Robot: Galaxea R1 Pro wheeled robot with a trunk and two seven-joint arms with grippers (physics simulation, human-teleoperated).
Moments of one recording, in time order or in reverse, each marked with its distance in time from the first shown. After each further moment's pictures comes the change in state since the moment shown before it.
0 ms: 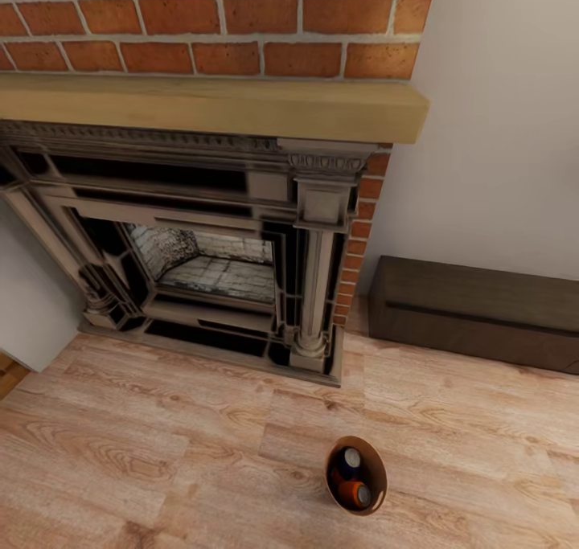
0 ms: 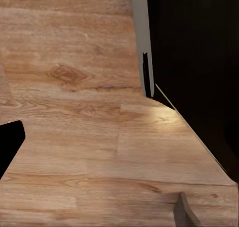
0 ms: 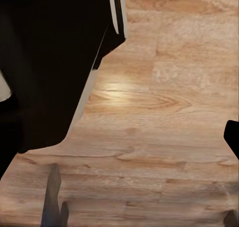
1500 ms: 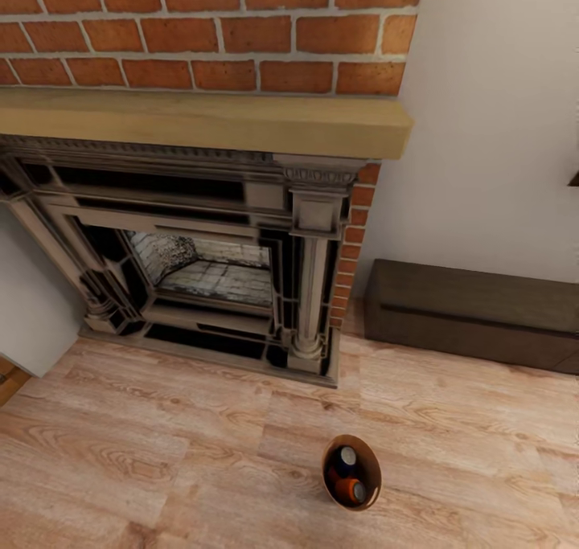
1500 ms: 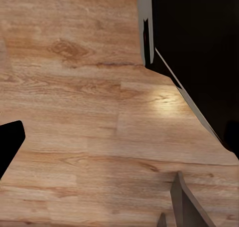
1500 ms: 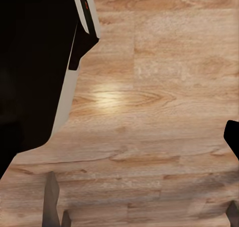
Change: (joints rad) left arm 0.027 0.003 0.014 0.005 0.010 0.031 0.000; right arm 0.019 -0.042 0.000 -0.005 -0.094 -0.016 0.001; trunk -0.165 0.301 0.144
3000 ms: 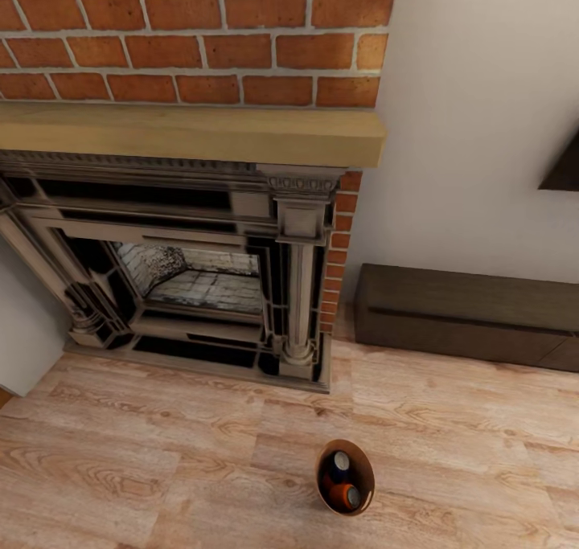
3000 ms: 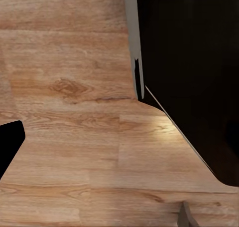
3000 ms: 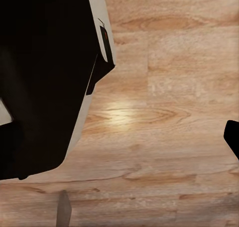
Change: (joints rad) left arm -0.005 -0.023 -0.005 -0.014 0.004 -0.065 0.012; right arm -0.001 0.036 0.008 -0.056 0.002 -0.003 -0.020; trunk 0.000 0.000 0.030
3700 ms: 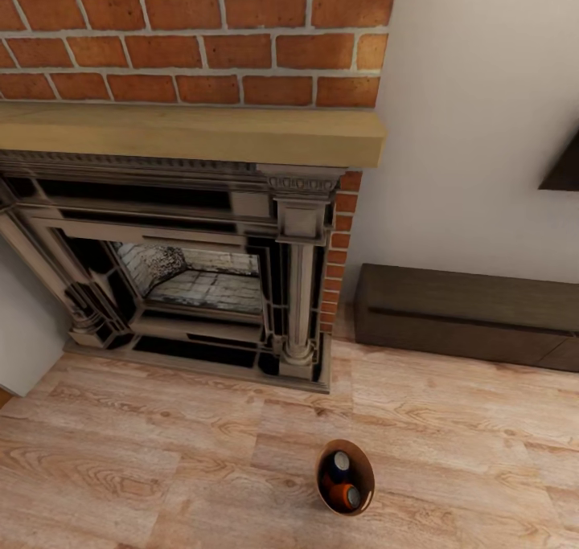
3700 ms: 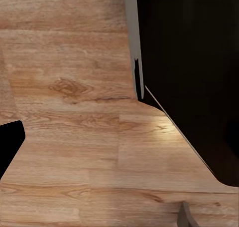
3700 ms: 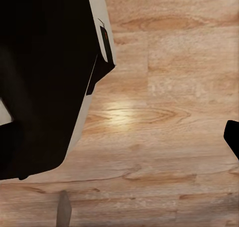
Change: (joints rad) left arm 0.000 -0.001 0.001 0.000 0.002 0.000 0.000; right arm 0.000 0.000 0.000 0.000 0.000 0.000 0.000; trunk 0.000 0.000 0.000
